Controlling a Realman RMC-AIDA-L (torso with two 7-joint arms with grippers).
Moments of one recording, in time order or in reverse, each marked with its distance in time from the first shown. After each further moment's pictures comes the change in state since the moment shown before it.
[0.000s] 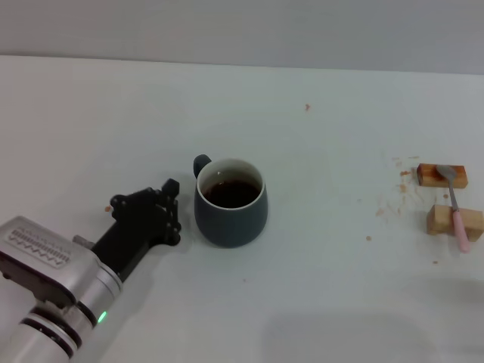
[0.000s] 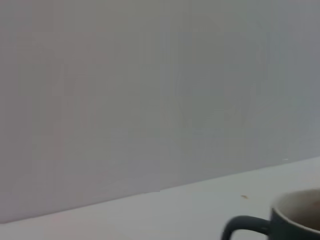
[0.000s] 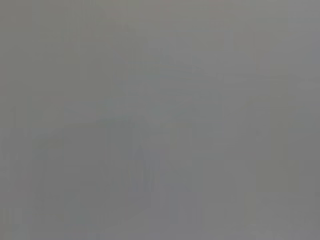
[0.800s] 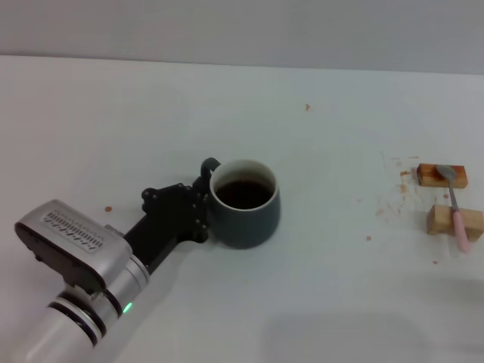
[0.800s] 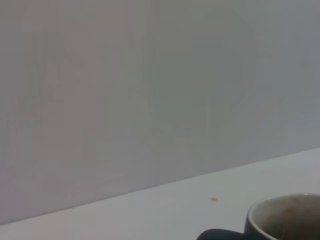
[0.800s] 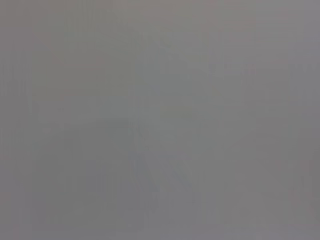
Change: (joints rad) left arm -0.062 -0.004 0.026 -0.027 0.005 -0.063 -0.009; right arm 0.003 0.000 0.000 0.002 0.000 -0.002 0.000
